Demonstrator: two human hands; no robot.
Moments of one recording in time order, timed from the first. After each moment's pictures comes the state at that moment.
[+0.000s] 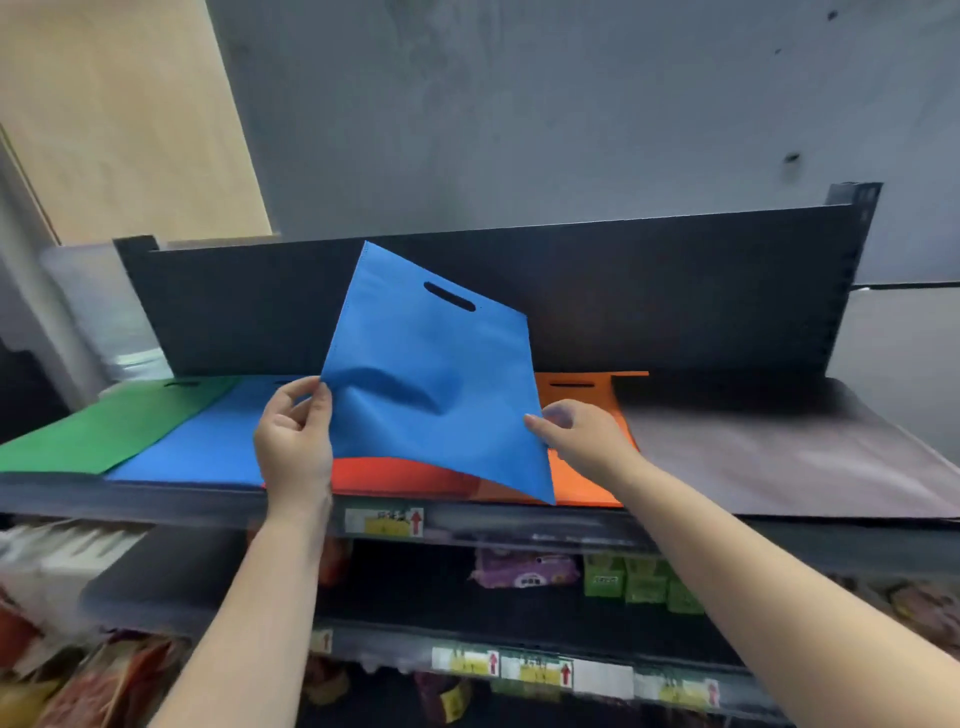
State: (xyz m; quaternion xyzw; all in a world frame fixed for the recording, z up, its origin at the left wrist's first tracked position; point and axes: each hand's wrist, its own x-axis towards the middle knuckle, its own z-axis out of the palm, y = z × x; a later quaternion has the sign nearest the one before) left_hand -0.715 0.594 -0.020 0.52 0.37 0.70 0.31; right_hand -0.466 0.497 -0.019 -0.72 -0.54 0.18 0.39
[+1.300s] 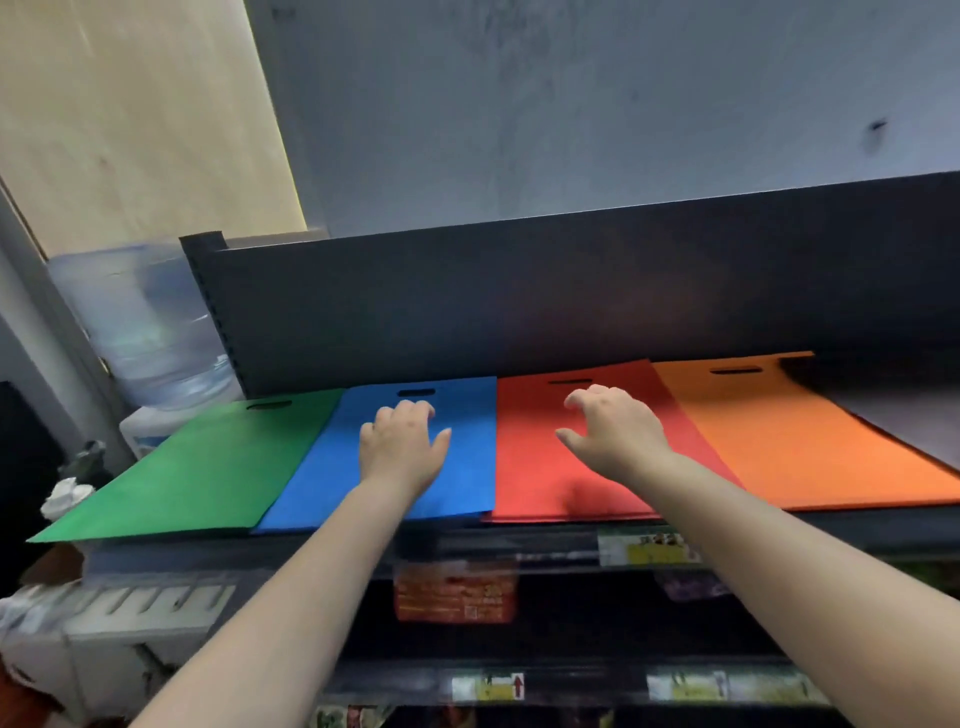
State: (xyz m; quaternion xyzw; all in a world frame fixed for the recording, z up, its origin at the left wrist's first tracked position) left_hand -0.851 0.782 -0.034 0.85 0.48 0.19 -0.04; right_hand -0.654 0.657 -0.025 -0.81 -0.55 -0.08 0.20
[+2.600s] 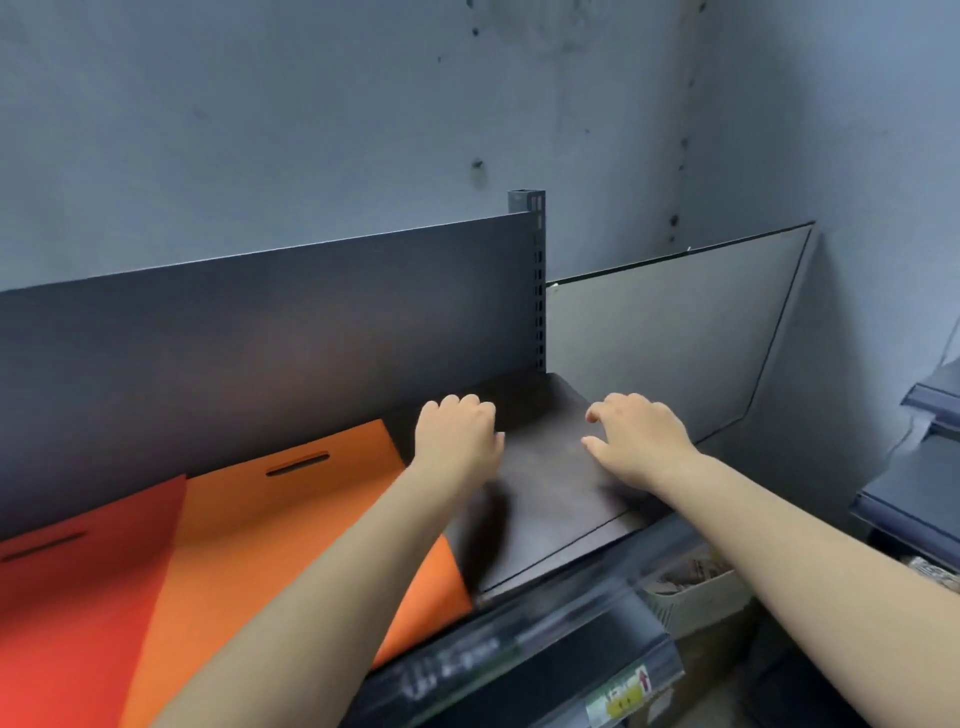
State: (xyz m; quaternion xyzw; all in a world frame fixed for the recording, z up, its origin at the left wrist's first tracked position) left_hand -0.313 0.543 -0.022 0.97 0.14 0.16 -0.09; right_hand -0.214 0.369 -0.024 -0.94 -0.34 -0.09 0.02
